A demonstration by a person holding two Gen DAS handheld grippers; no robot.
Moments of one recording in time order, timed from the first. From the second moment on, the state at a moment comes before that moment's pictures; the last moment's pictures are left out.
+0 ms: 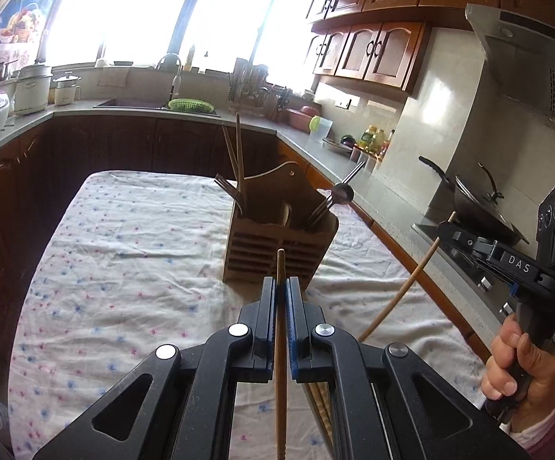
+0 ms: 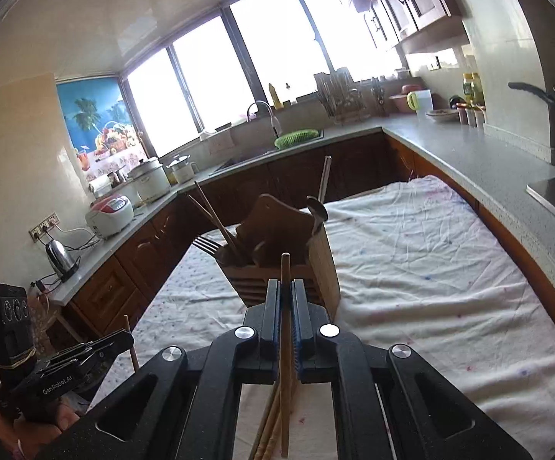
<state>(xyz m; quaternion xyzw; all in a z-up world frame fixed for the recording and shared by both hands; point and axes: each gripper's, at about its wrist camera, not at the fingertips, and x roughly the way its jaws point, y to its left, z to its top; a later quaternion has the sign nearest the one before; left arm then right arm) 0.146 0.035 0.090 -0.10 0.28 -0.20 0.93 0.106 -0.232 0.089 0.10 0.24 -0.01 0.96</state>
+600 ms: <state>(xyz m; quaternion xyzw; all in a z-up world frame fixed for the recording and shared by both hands) 0.154 0.042 0.106 -0.11 0.25 -0.19 0.94 0.112 -0.230 0.107 0.09 0.22 0.00 0.97</state>
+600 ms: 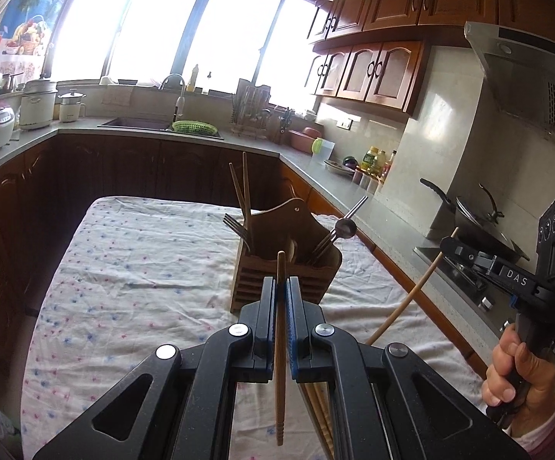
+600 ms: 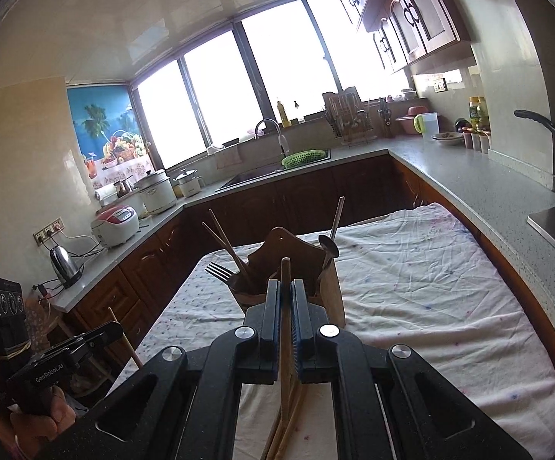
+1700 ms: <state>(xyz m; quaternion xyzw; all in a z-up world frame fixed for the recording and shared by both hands) 0.317 0.002 0.096 -0.13 0.12 -0.15 0.97 0.222 -0.247 0.150 0.06 0.13 -0.04 0.99</state>
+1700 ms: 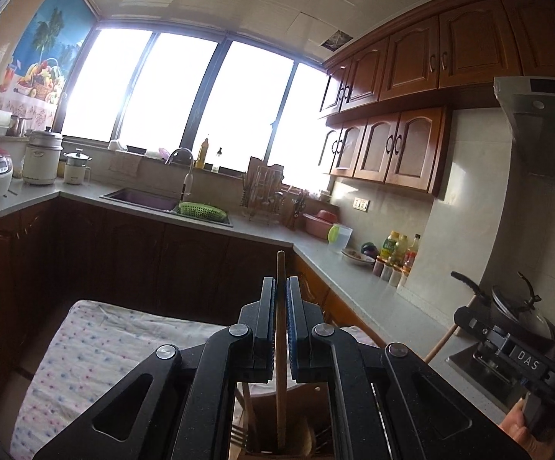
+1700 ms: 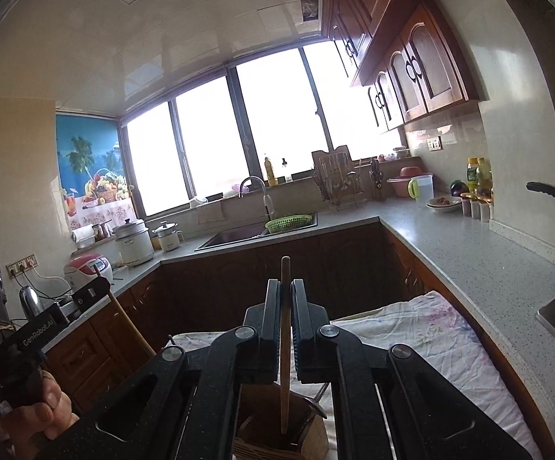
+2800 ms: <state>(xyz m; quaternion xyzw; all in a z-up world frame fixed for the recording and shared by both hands) 0.332 0.012 0.067 -0.14 0.21 -0.14 0.96 0.234 -0.268 0.087 0.11 0.21 -0.05 0.97</state>
